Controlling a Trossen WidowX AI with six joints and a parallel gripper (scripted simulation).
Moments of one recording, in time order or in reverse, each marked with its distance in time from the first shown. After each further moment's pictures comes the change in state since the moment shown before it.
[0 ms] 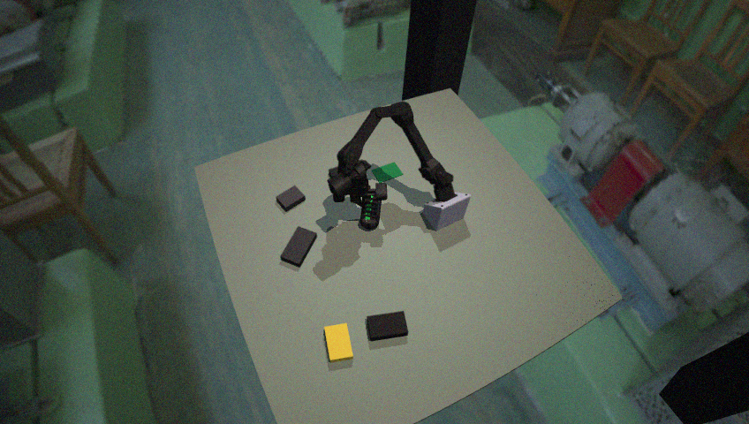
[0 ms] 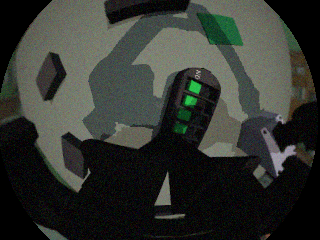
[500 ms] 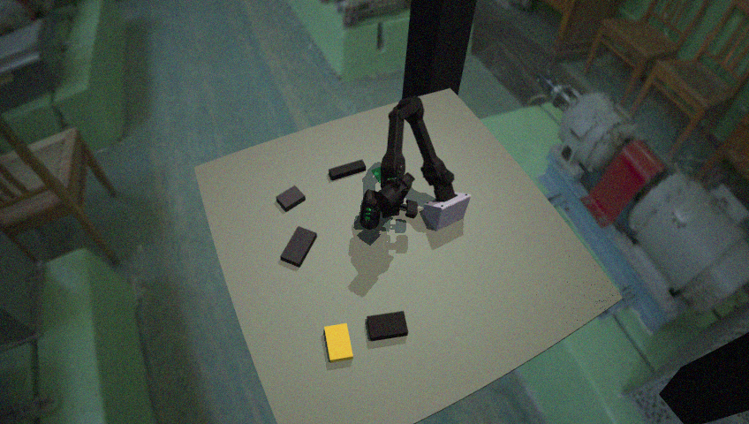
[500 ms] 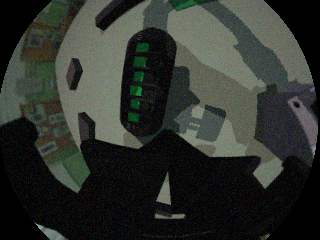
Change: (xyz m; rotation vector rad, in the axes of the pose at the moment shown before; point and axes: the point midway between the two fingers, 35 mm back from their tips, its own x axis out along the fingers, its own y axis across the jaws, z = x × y) arm 0.010 -0.089 -0.048 0.092 0.040 0.354
